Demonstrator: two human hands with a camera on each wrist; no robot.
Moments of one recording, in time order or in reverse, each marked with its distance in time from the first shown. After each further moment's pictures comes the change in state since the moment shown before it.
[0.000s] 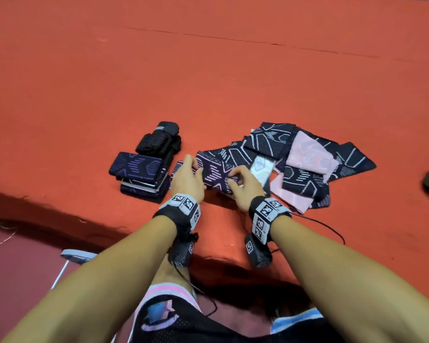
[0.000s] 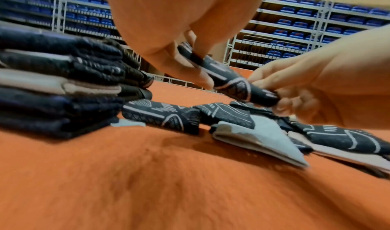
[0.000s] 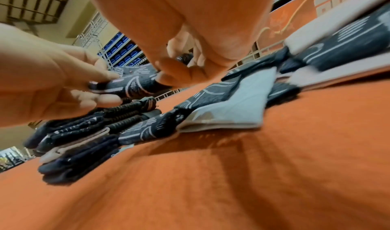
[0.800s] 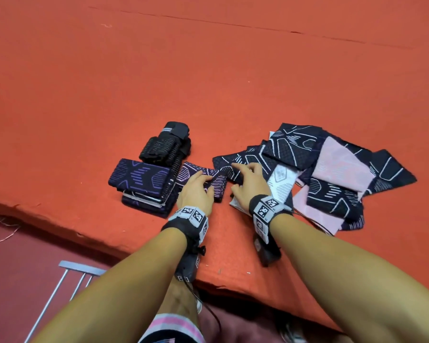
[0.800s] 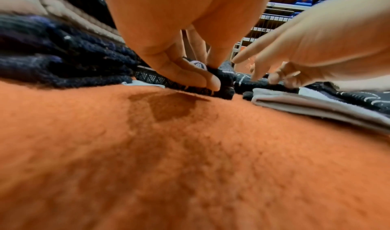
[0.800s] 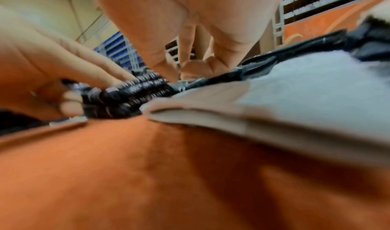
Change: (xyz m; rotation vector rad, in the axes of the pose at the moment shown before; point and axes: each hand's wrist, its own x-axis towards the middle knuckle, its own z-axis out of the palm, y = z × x) left_hand 0.041 -0.044 0.032 0.150 -0.140 -0.046; right_hand 0.073 0.005 0.036 -0.381 -0.082 0.011
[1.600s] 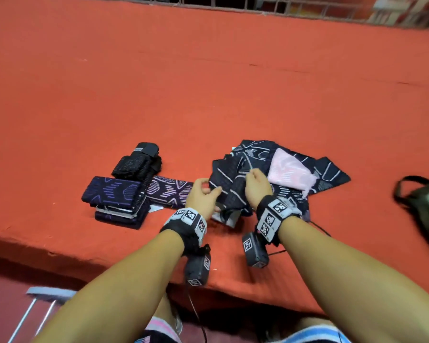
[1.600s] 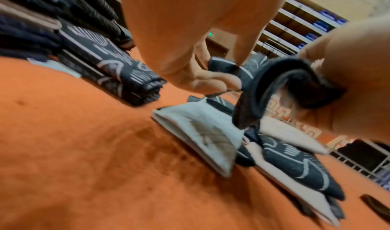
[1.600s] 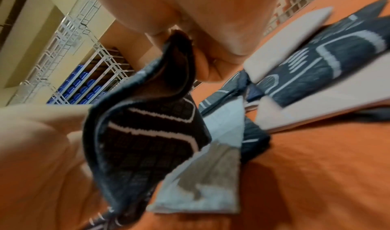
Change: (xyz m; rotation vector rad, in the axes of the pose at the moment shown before) left_hand -0.034 0.086 0.025 -0.594 -0.173 -0.121; right_hand -0.038 0.028 -0.098 0.498 0.269 0.258
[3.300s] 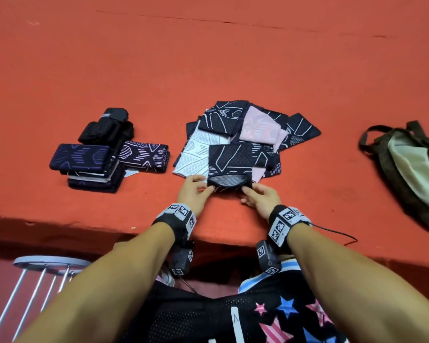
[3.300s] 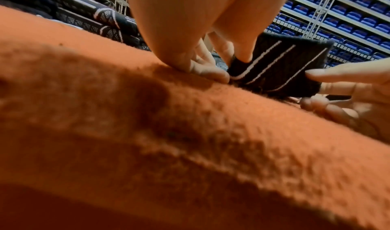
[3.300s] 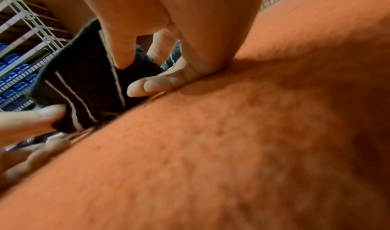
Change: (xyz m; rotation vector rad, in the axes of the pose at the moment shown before) left_hand -0.055 -0.075 0.038 0.291 -0.165 0.245; right_hand -0.090 0.133 -0.068 0.447 -0.175 0.272
